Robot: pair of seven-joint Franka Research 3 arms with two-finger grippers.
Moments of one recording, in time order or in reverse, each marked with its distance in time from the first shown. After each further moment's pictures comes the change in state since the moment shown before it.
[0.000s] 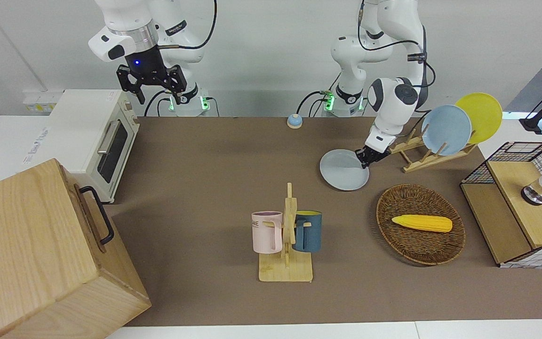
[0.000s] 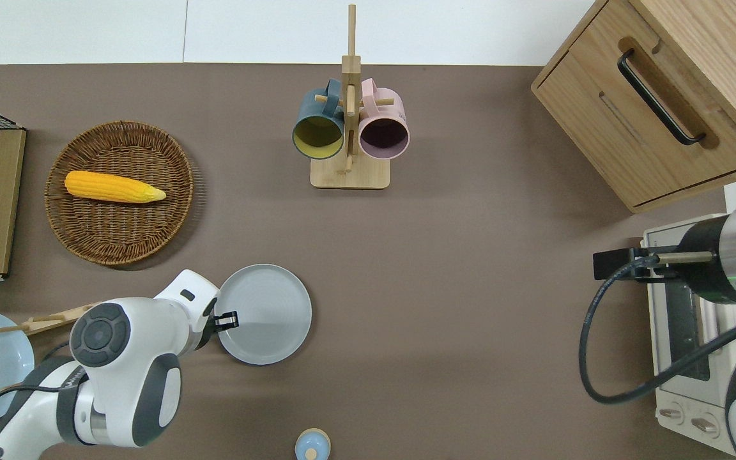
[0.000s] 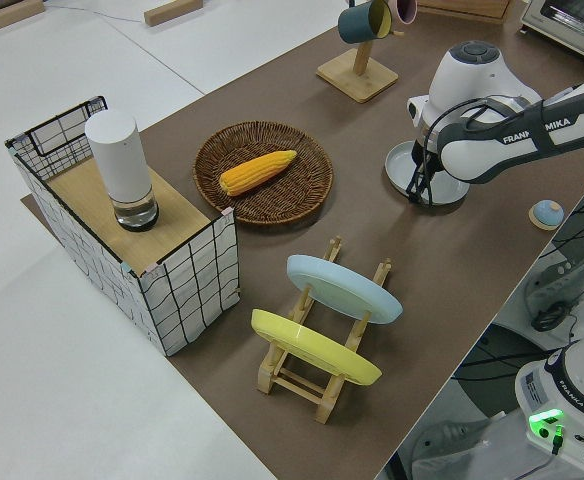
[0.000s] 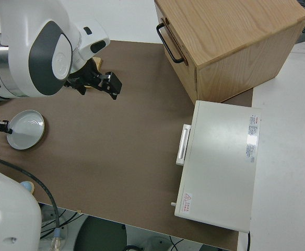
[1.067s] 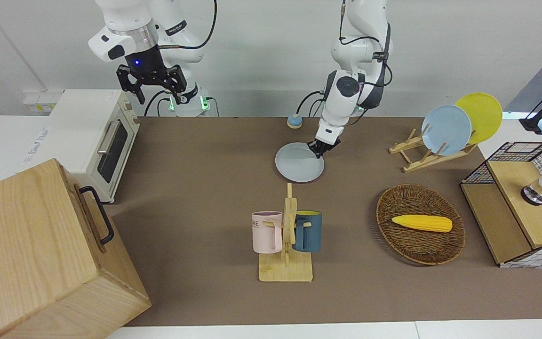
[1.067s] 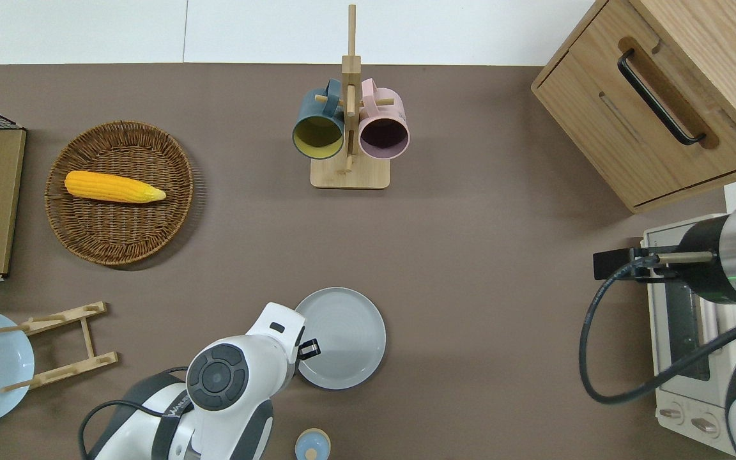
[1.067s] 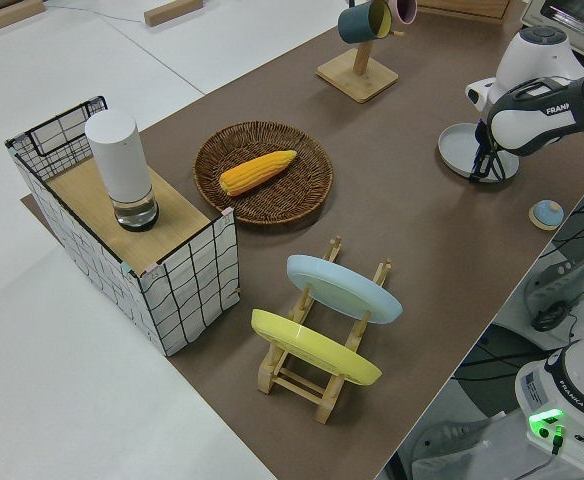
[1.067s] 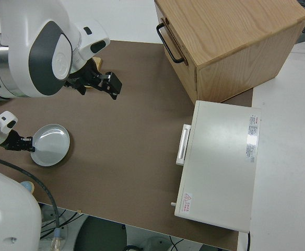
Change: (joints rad) left arm -0.112 -0.009 -0.227 -0.001 -0.102 0.007 -0.407; right arm 0.000 0.000 0.000 0.000 0.000 0.000 0.000
